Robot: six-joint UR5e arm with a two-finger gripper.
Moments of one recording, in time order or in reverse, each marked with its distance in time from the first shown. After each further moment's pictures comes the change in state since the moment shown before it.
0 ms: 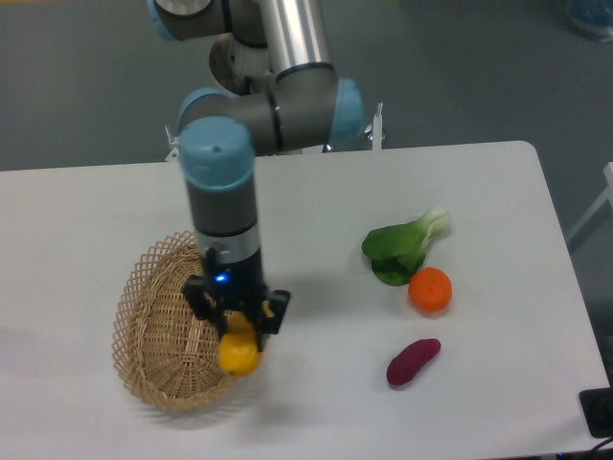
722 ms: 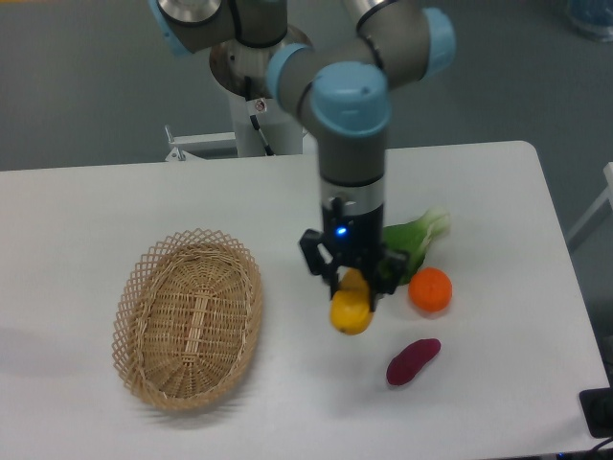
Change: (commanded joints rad) arm 0.267 0.061 0.003 -0.120 -0.052 0.437
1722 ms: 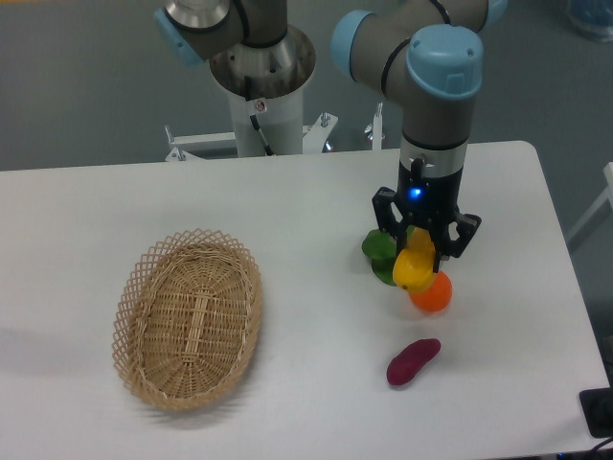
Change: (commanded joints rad) arm 0.072 0.023 -0.014 -0.054 0.000 0.126
